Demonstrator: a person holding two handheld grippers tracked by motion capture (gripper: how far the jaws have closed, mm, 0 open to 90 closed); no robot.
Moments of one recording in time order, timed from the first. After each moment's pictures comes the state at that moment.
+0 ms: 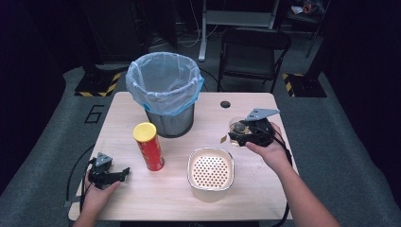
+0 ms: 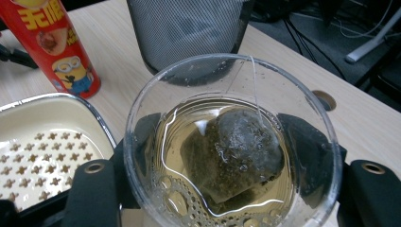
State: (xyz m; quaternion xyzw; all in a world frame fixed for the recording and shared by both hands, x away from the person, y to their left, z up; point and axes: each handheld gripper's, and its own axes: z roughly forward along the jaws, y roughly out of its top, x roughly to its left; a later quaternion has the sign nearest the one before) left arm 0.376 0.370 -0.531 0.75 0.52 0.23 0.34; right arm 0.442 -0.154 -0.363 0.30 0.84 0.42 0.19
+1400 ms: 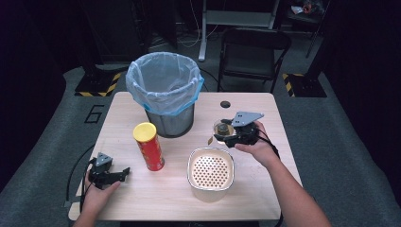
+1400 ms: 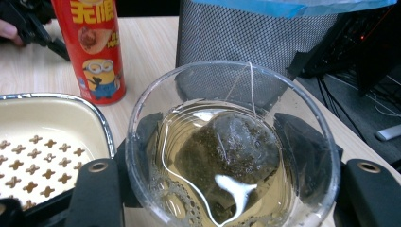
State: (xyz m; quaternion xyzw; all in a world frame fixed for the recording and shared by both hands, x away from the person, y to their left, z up) left arm 0.376 0.369 -0.531 0.75 0.52 0.23 0.34; right arm 0.463 -0.123 -0.391 0.15 0.85 0.47 0.19
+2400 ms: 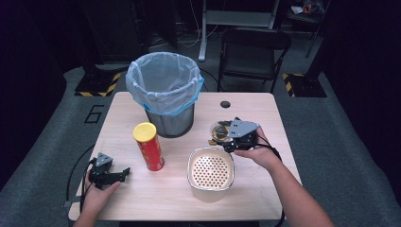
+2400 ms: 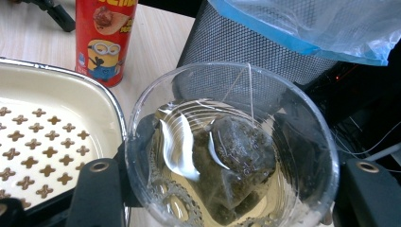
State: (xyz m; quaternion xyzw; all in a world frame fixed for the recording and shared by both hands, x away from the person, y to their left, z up) left arm 0.376 0.369 -0.531 0.75 0.52 0.23 0.34; right arm 0.442 -0.114 -0.386 0.05 0.85 0.44 0.28
